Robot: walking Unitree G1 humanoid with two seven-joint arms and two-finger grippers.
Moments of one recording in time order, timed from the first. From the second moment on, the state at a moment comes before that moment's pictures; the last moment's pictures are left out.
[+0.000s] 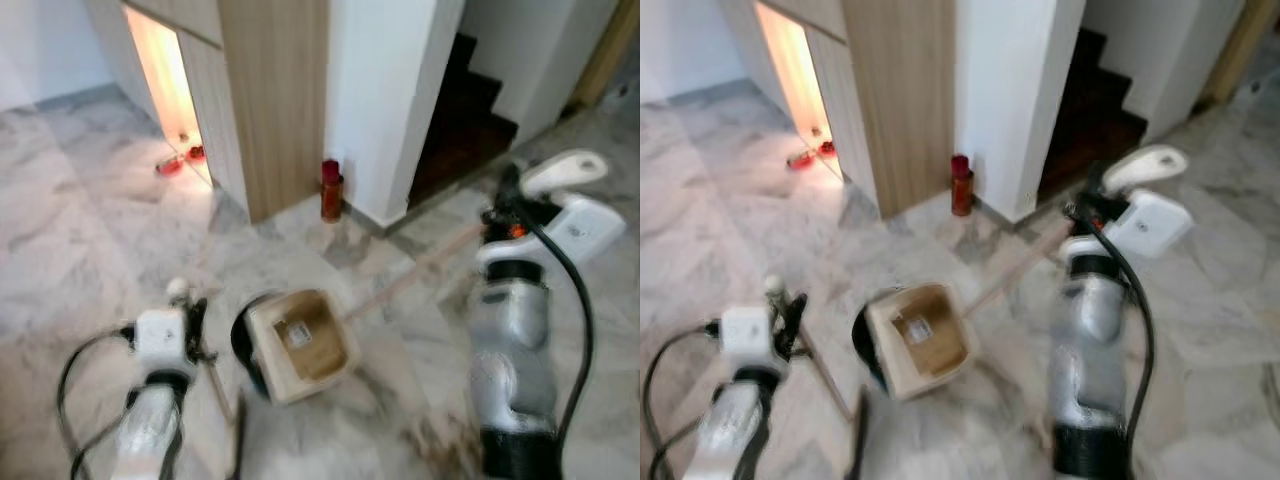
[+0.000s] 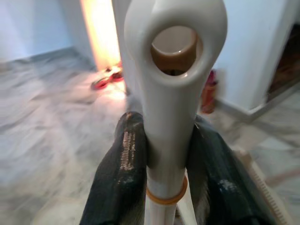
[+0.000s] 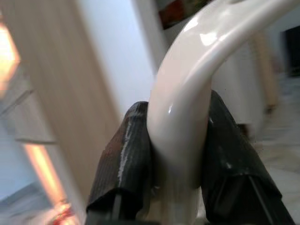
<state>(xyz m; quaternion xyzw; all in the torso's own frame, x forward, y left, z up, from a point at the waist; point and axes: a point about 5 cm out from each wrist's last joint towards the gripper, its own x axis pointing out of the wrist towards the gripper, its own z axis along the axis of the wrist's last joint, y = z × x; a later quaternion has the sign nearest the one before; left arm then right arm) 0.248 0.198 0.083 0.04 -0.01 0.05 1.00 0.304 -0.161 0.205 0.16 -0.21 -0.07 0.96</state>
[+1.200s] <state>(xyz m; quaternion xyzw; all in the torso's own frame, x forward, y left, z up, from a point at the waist) 0.254 0.192 0.087 0.05 -0.02 0.04 1.00 0.303 -0.155 0.207 0.18 -0.20 -0.05 0.96</state>
